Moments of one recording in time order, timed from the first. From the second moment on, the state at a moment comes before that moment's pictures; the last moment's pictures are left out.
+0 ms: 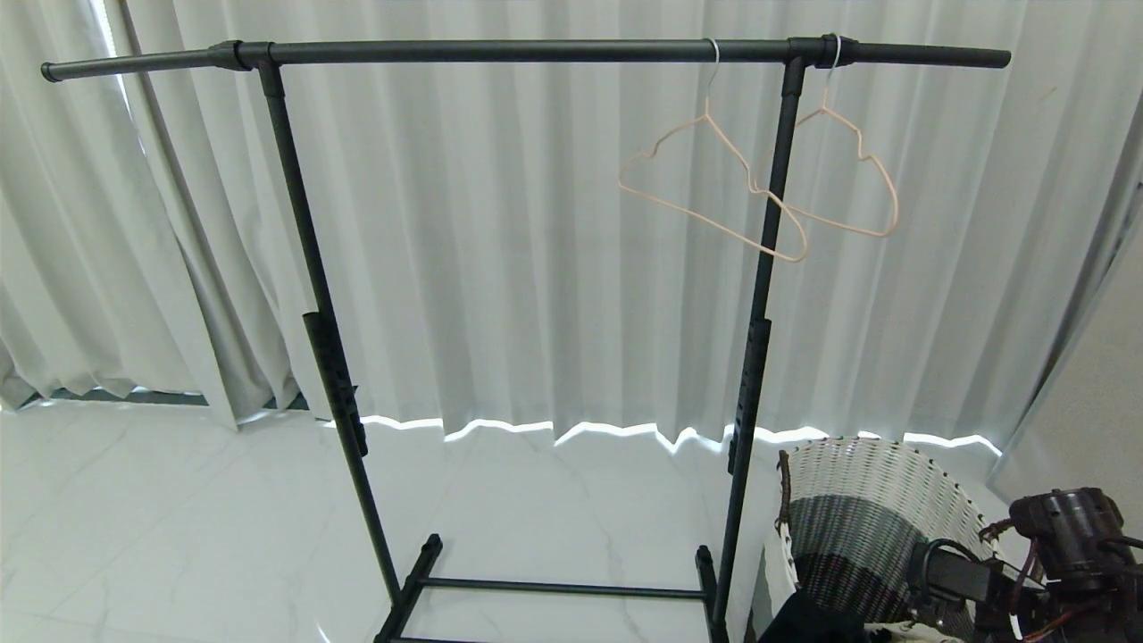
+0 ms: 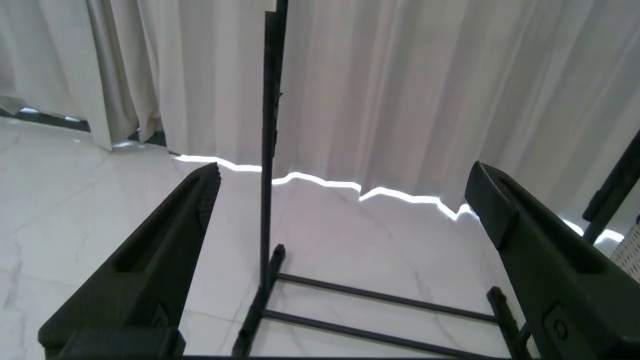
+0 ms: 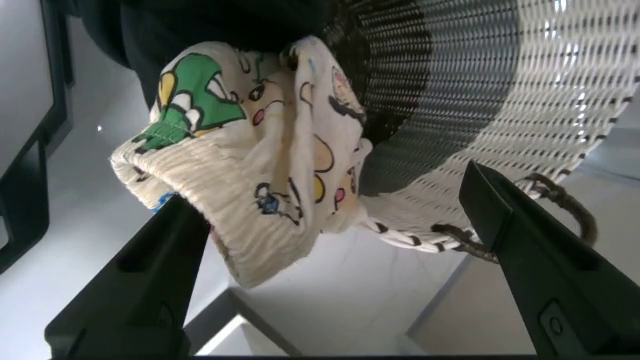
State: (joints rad) left arm 0.00 0.00 0.00 -0.02 0.07 -0.05; right arm 0.11 1.80 -0.23 -0.54 0.06 -0.88
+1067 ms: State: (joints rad) left arm 0.00 0.00 0.00 -0.02 0.07 -0.05; right arm 0.07 1.66 -0.12 -0.55 -0.06 -0.80
